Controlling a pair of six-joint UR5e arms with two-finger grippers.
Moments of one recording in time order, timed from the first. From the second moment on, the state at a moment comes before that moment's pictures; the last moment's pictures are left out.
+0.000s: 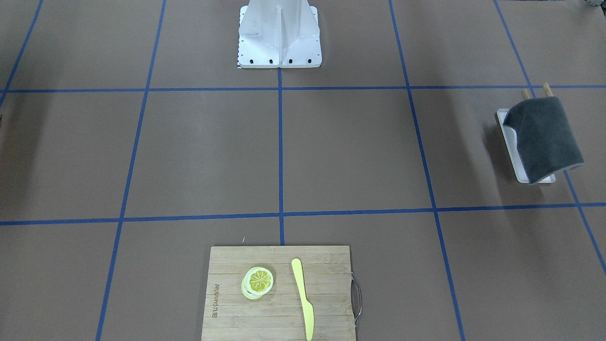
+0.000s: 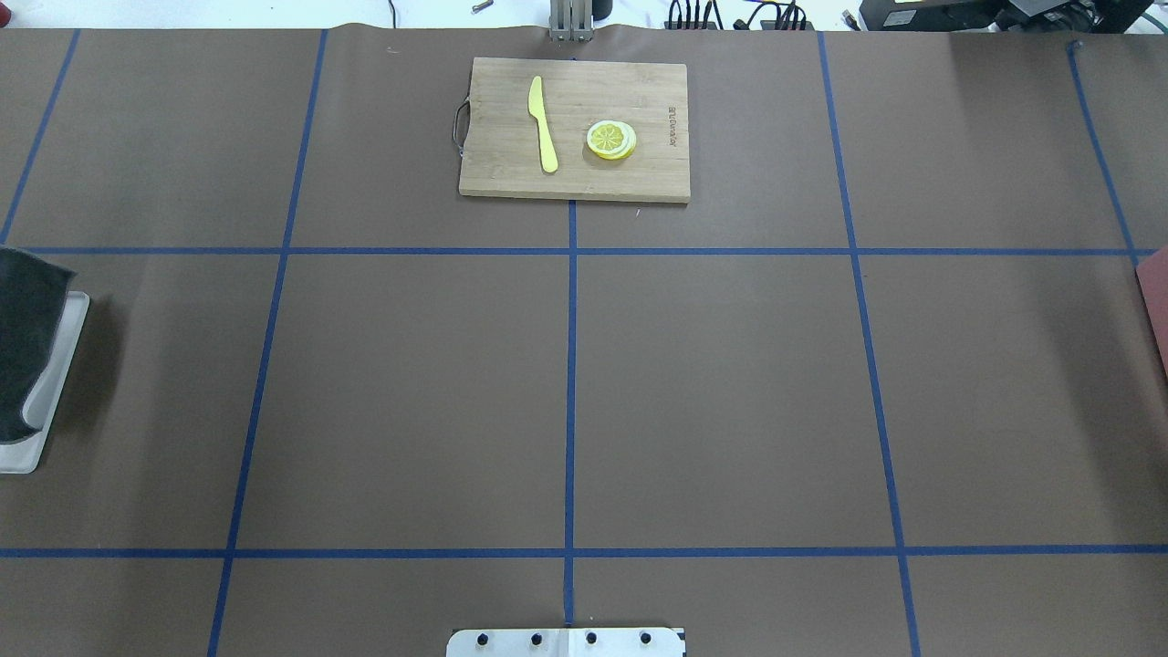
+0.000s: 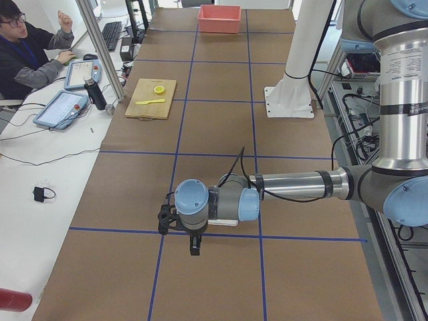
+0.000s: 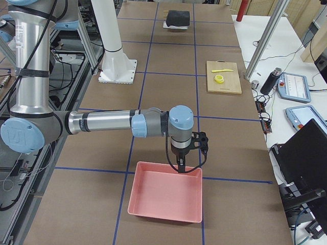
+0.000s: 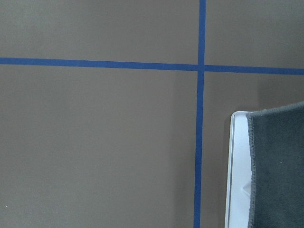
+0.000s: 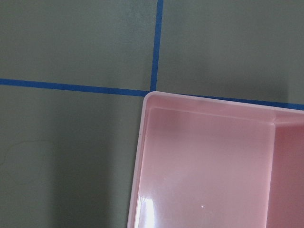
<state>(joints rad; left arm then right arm) -1.61 -1.46 -1.60 -1.67 -2.41 -0.01 1.57 -1.67 1.77 -1.58 2.28 0.00</state>
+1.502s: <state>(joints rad) -1.58 -1.64 -1.46 -2.03 -2.41 -0.11 1.57 -1.67 1.80 -1.57 2.28 -0.02</state>
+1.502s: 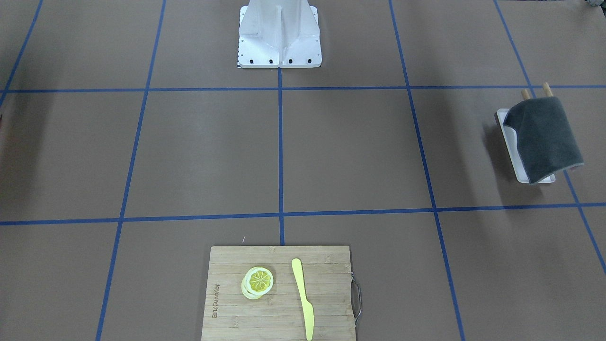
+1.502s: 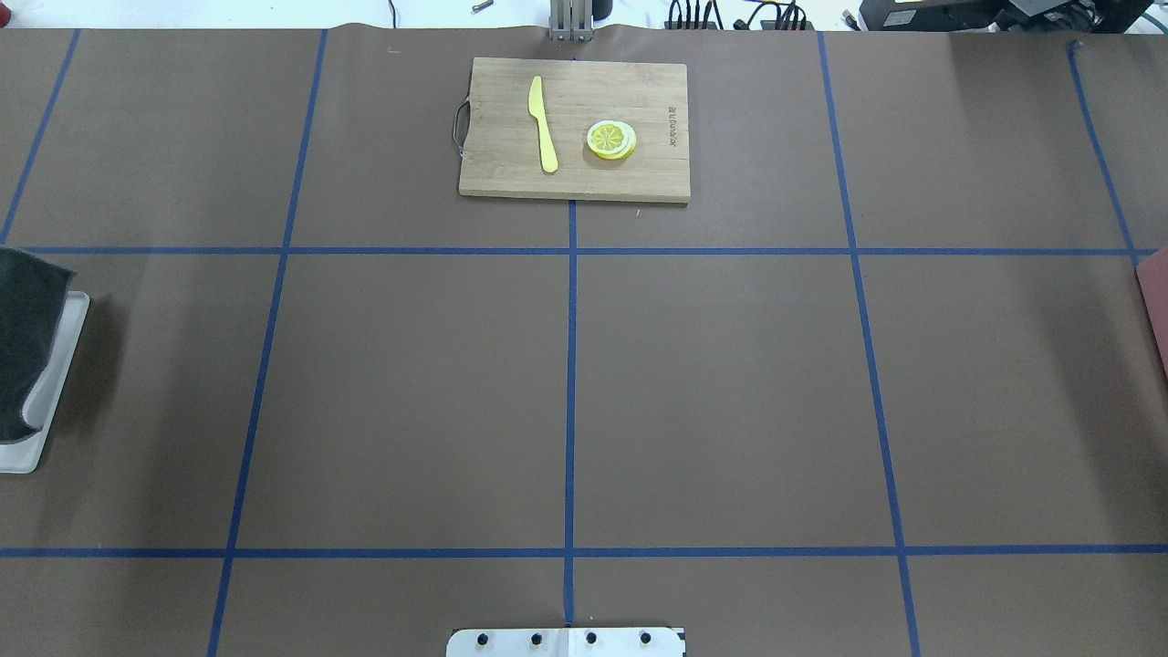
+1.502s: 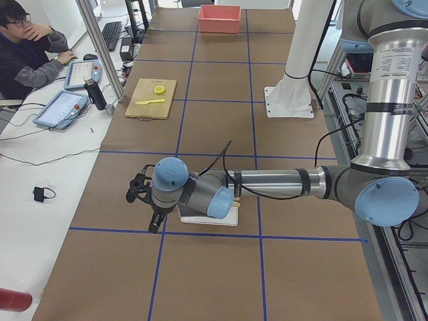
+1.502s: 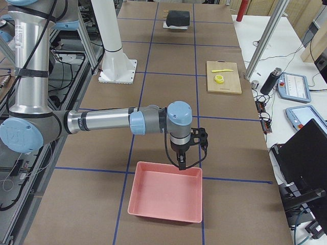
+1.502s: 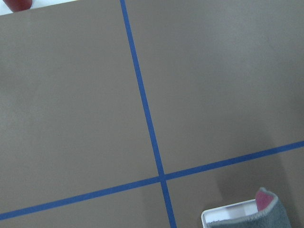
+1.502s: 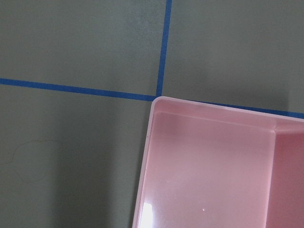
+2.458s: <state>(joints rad) -1.40 -1.58 -1.46 -2.29 -2.41 -0.63 1.57 -1.67 1.80 -1.56 2.27 -0.02</state>
